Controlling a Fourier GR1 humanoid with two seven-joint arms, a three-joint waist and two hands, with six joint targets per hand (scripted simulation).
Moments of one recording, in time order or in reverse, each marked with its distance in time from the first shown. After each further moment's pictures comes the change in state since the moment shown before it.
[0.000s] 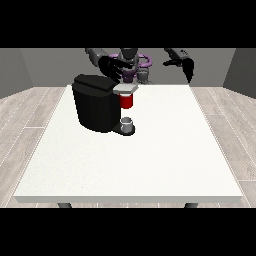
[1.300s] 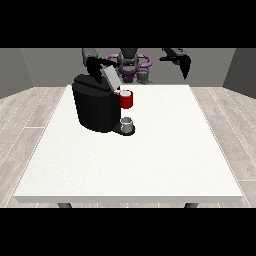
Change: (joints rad) left arm -0.004 -0.056 0.008 -0.009 -0.025 -0.025 0.035; right arm 0.188 -0.040 -0.056 -0.091 -0.100 0.012 0.013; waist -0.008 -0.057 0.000
